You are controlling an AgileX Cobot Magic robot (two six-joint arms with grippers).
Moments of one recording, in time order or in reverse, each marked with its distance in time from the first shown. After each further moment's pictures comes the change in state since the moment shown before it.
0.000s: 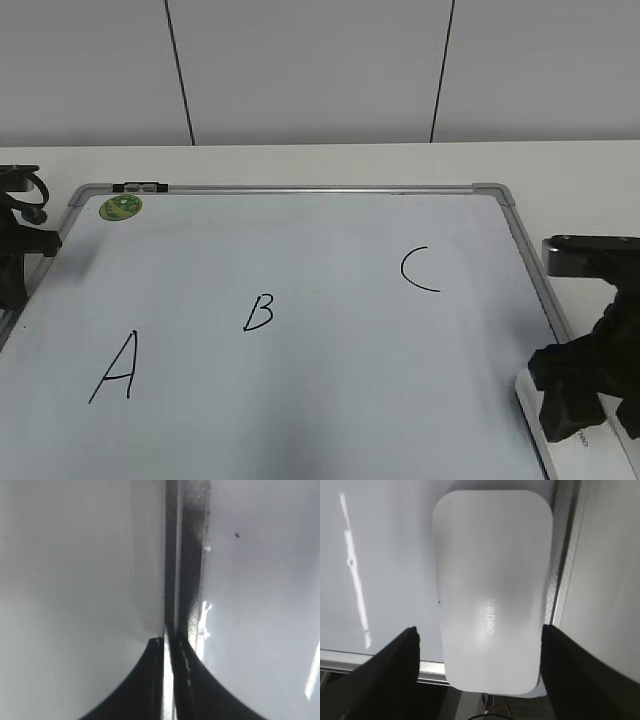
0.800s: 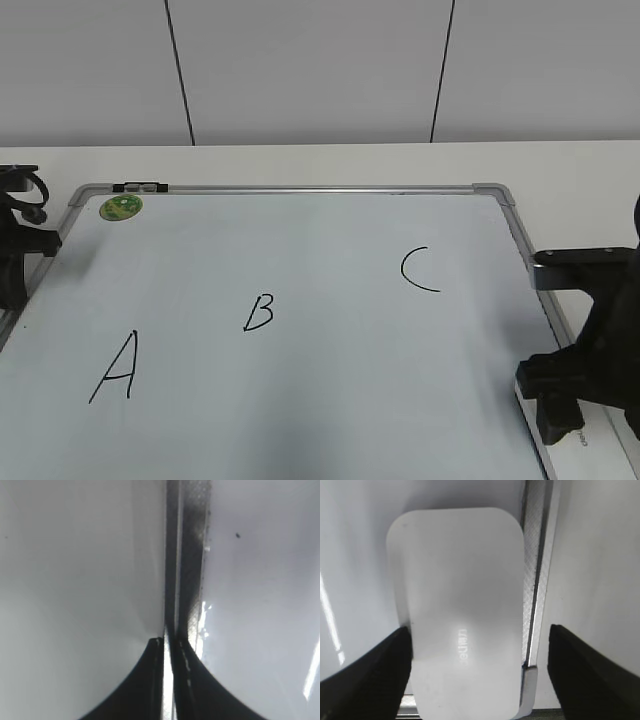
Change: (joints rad) left arm 0.000 0.000 0.000 -0.011 0.000 0.000; right arm 0.054 0.086 -0.007 -0.169 -0.039 0.209
